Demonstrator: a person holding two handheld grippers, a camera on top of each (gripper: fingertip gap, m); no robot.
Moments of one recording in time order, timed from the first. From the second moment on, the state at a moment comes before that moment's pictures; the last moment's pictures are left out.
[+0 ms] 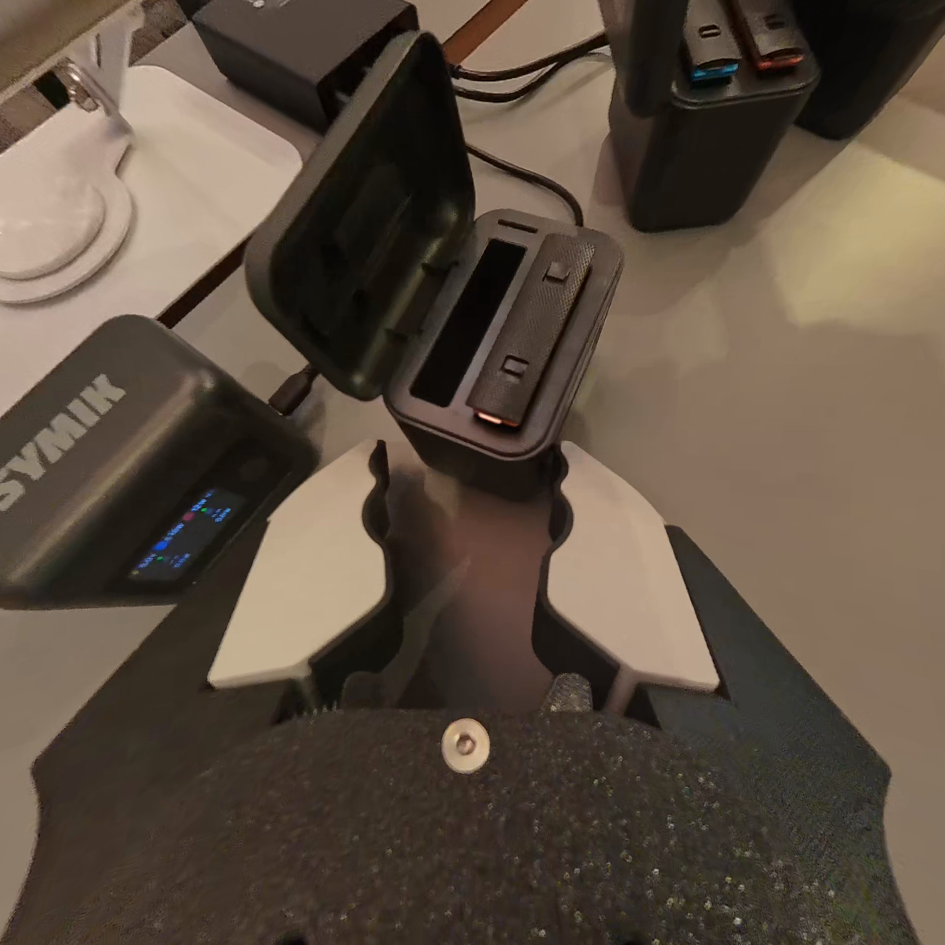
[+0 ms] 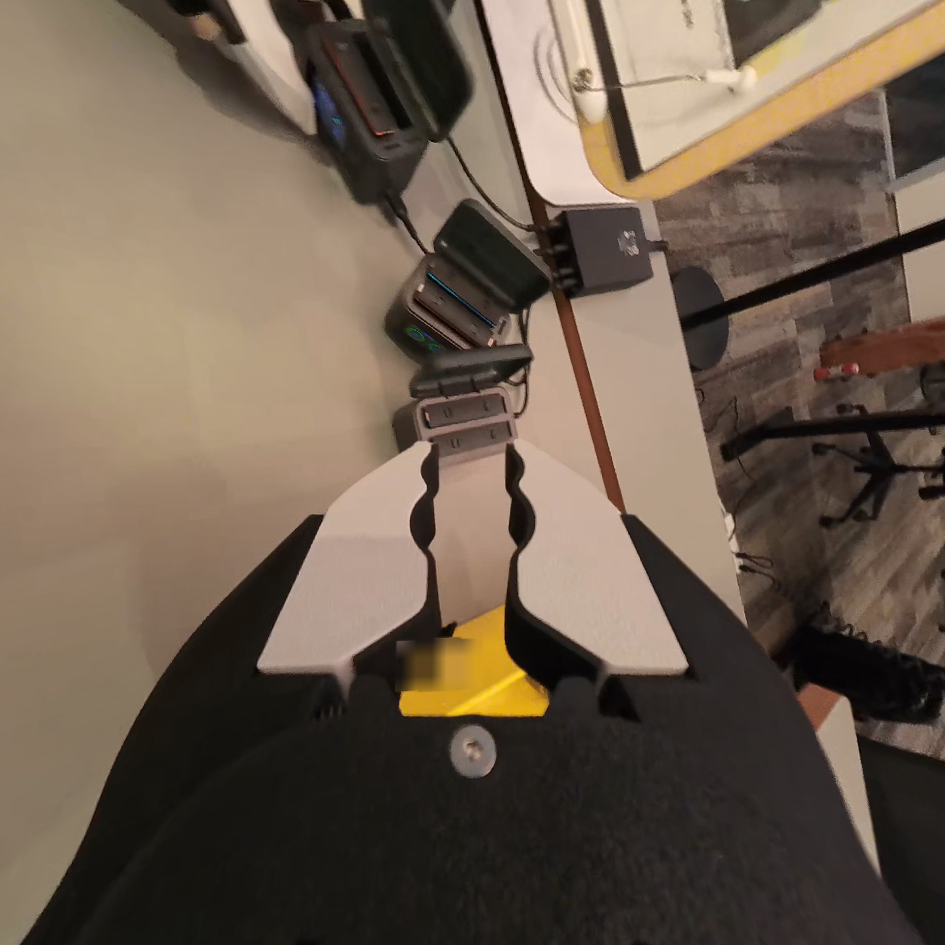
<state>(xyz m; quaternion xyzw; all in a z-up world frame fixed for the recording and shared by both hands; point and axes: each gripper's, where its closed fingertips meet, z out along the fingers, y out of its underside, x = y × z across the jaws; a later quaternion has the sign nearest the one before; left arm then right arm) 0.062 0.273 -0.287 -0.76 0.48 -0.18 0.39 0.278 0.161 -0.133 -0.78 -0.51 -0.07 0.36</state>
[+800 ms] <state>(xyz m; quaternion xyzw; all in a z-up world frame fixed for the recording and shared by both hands) 0.133 0.202 -0.248 -0.72 0.50 -0.27 0.40 0.252 0.156 -0.158 -0.77 -0.50 -0.02 0.38</state>
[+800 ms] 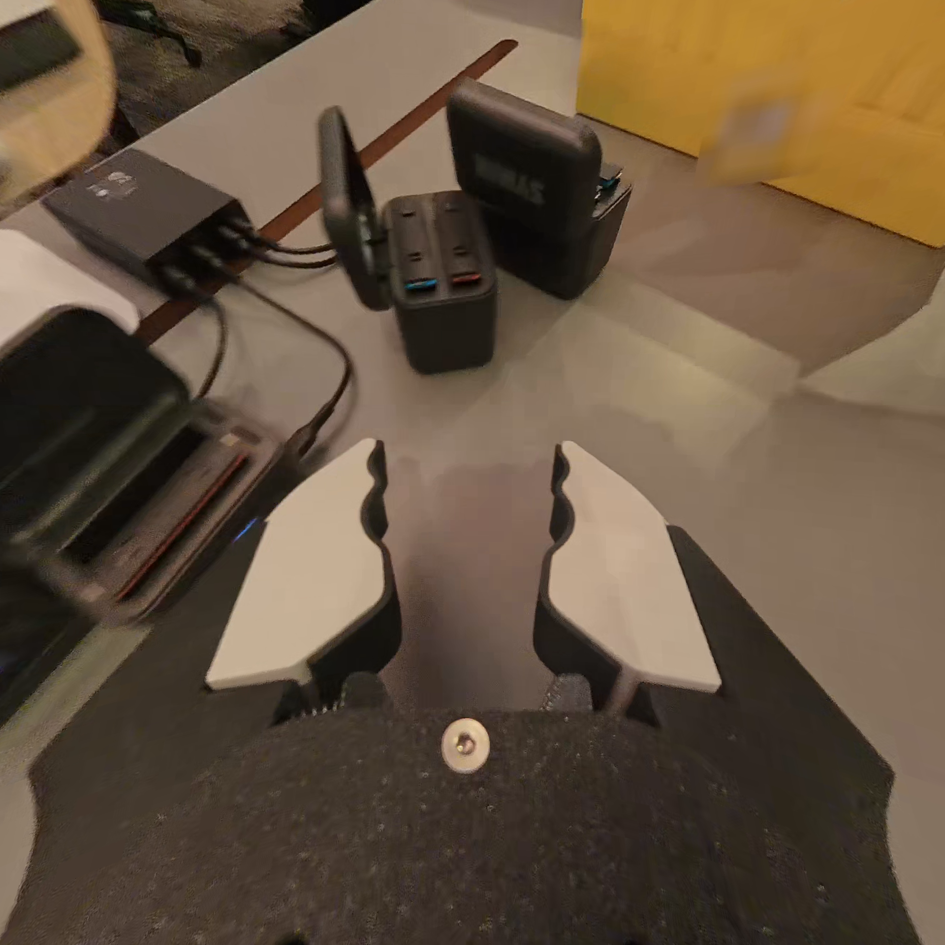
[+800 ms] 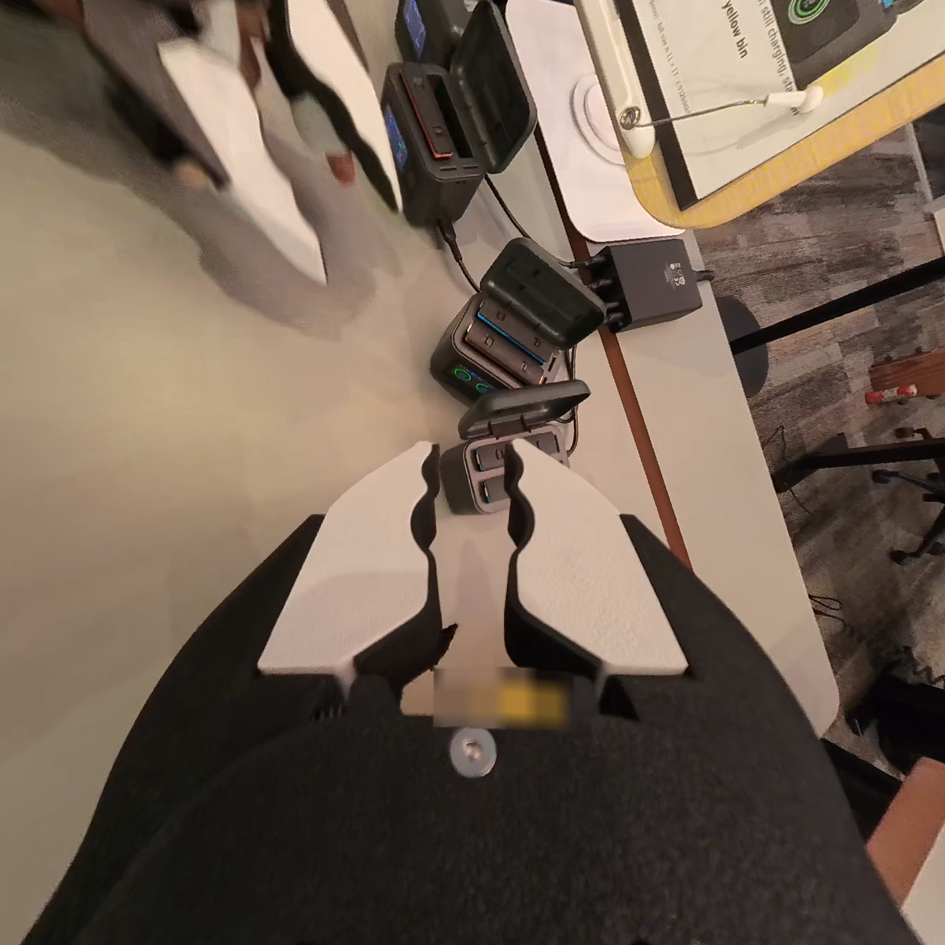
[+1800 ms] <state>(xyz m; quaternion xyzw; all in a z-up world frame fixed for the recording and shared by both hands) 0.130 0.201 -0.272 -0.76 0.49 -0.23 0.37 0.193 0.159 -0.228 -0.87 -0.31 0.08 0.38</state>
